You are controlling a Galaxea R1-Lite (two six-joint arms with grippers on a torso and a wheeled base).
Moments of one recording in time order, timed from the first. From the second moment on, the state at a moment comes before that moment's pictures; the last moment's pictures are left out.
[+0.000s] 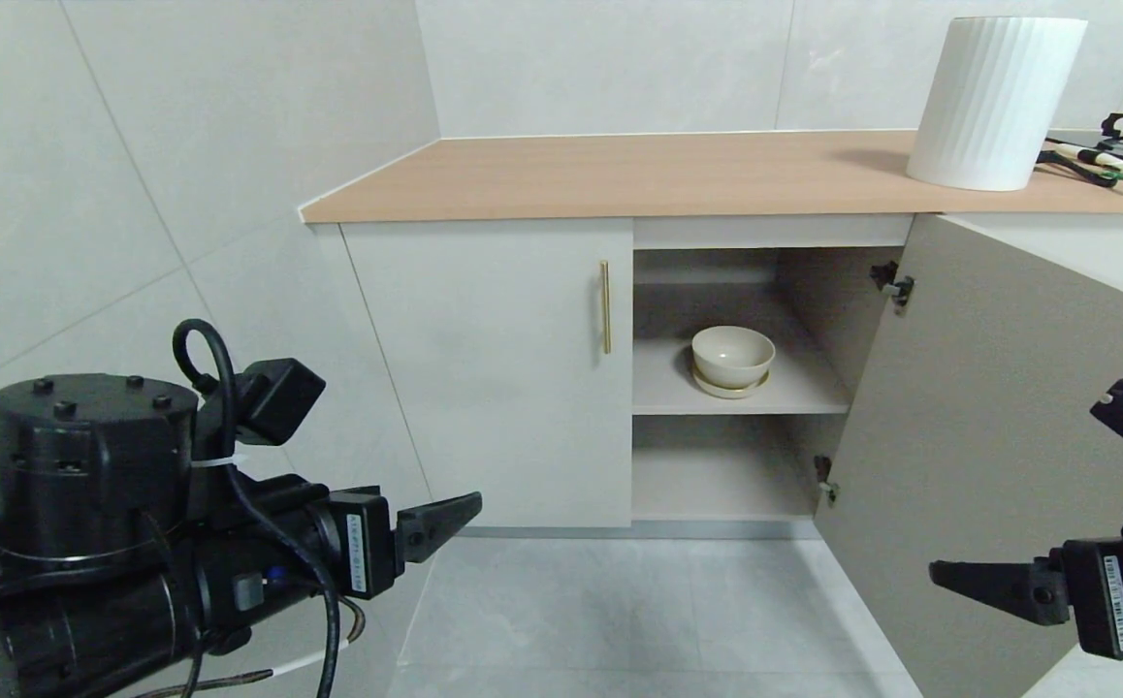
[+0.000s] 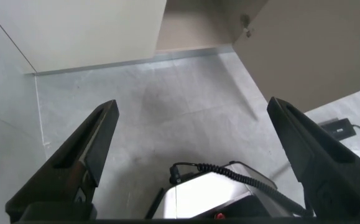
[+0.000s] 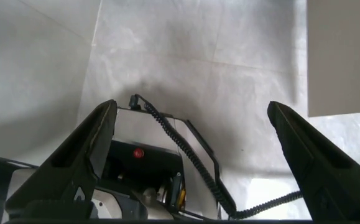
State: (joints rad) left arm -0.55 1.38 -0.58 -0.35 0.07 -0.35; right arm 0.54 1.16 -0.75 0.28 -0.12 0.39
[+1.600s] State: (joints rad) left arm -0.55 1.38 -0.58 -0.35 0.08 -0.34; right arm 0.02 1.23 -0.91 0.54 -0.27 0.16
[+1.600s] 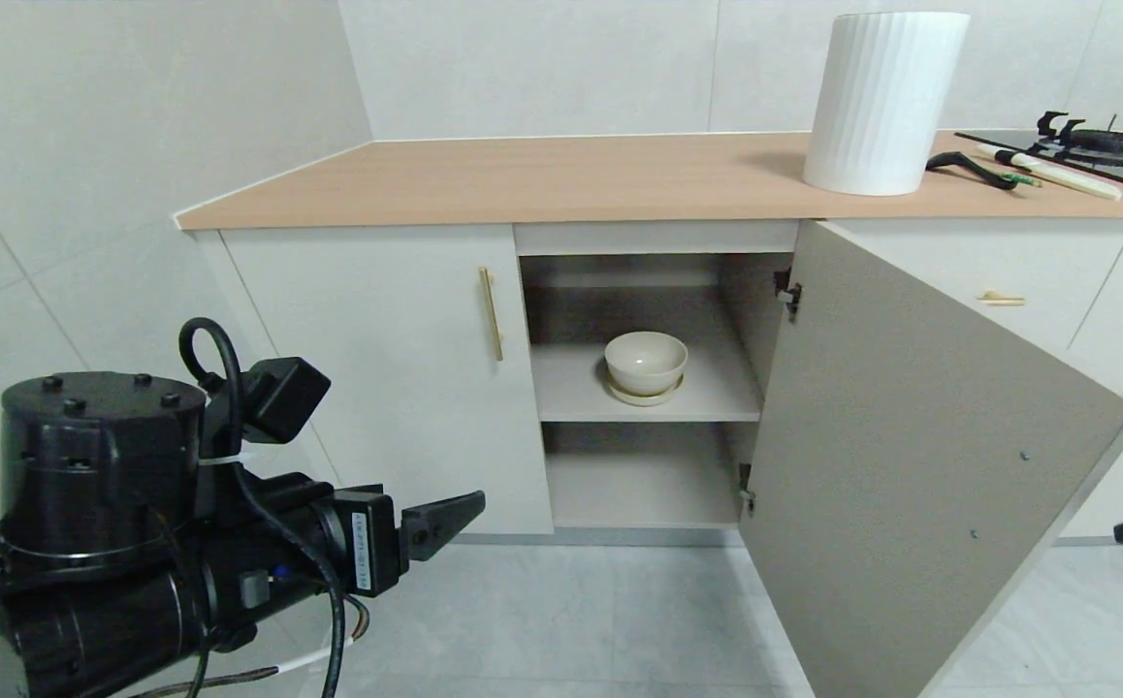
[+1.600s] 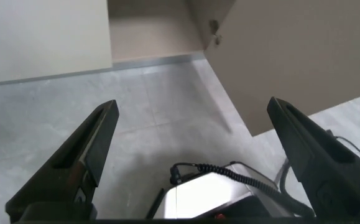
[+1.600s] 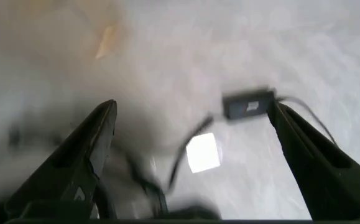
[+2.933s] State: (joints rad) left arm -0.55 1.36 -0.60 -0.35 0.10 -0.34; right arm 0.34 1.58 -0.92 0.12 -0.23 0.40
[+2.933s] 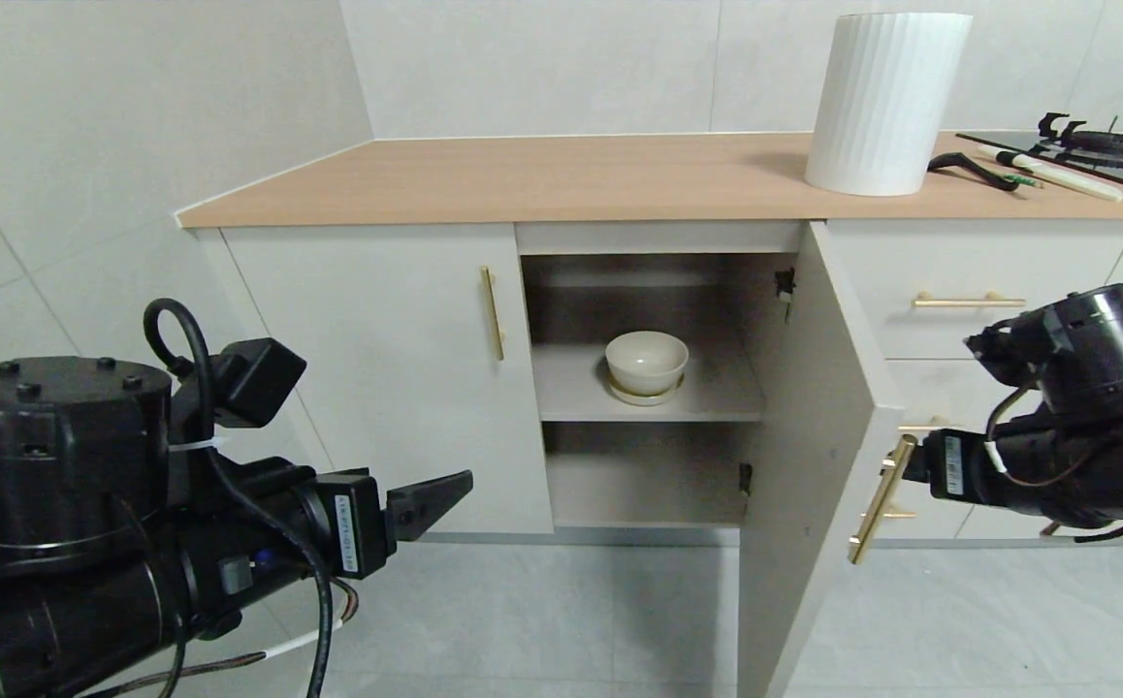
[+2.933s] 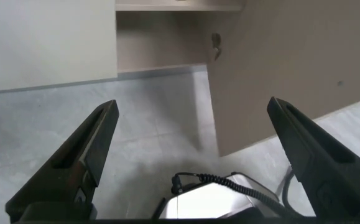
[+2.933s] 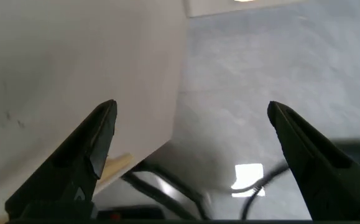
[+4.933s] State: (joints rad) left arm -0.55 1.36 -0.58 -0.34 0.12 -0.31; right arm 0.48 2.21 -1.46 -0.26 -0.12 0.91
